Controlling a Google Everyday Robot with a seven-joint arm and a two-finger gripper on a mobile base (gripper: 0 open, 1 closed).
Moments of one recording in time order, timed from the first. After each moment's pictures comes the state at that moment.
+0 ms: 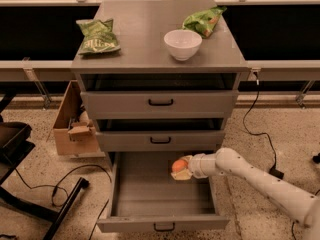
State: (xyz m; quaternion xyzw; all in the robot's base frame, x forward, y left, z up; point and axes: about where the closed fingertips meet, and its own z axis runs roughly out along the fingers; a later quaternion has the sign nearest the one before) arm 0.633 -0.094 0.373 -0.45 0.79 0.23 0.34
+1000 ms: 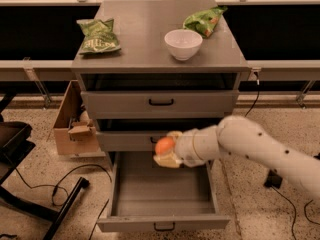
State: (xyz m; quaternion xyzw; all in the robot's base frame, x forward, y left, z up) arm 0.509 -0.017 0.659 -0.50 0.76 0.24 0.33
